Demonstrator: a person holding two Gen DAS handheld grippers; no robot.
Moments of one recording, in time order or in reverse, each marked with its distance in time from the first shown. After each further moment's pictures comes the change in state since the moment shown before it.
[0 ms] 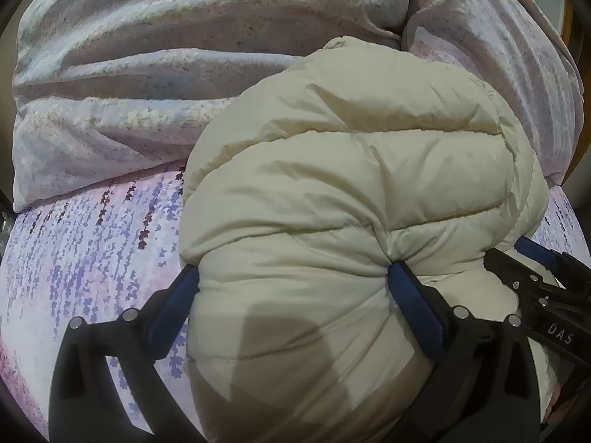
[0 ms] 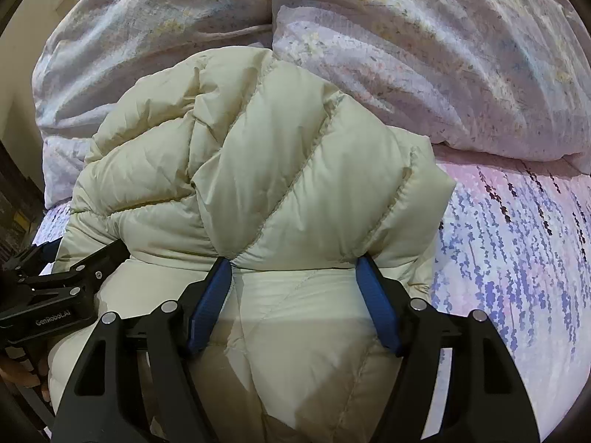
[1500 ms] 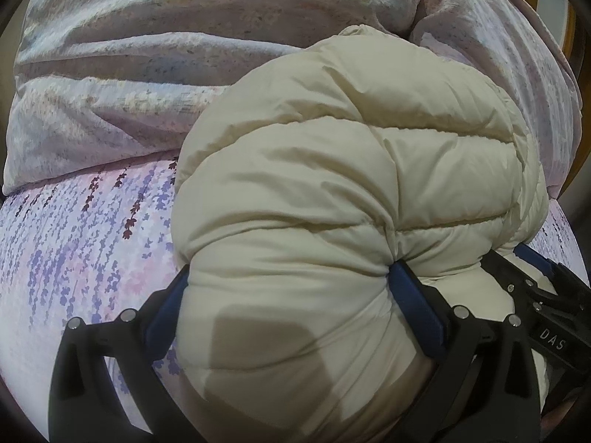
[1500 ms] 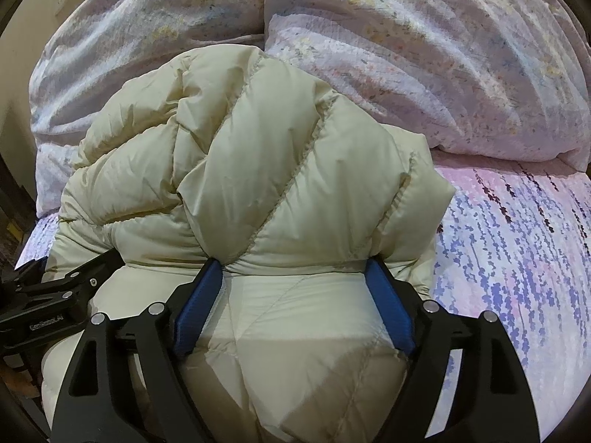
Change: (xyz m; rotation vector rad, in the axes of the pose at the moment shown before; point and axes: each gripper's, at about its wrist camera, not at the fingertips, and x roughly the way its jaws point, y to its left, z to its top) left arm 0.033 0.017 -0.036 -0.053 -0.045 -0.036; right arm 0.026 -0.005 -0.025 0.022 -0.080 -0.042
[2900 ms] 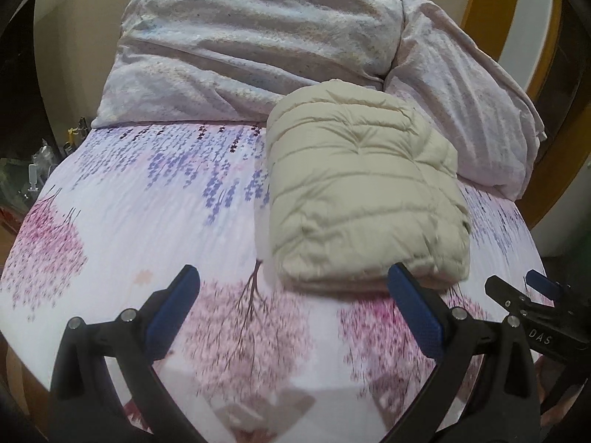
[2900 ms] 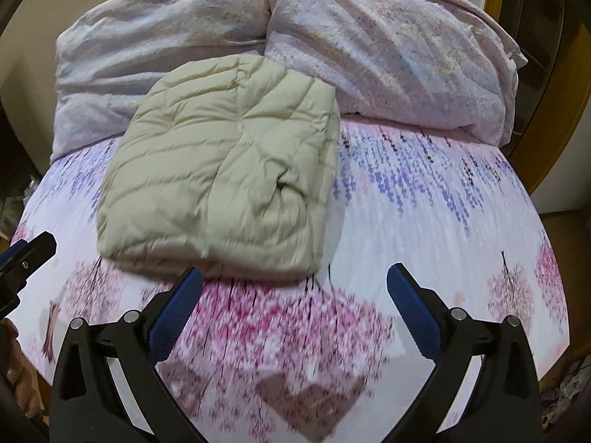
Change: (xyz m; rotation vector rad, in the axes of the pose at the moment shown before) left arm -0.213 0.012 -0.116 -0.127 -0.052 0.012; right arm -0.185 0.016 -0.085 -0.060 0.091 -0.150
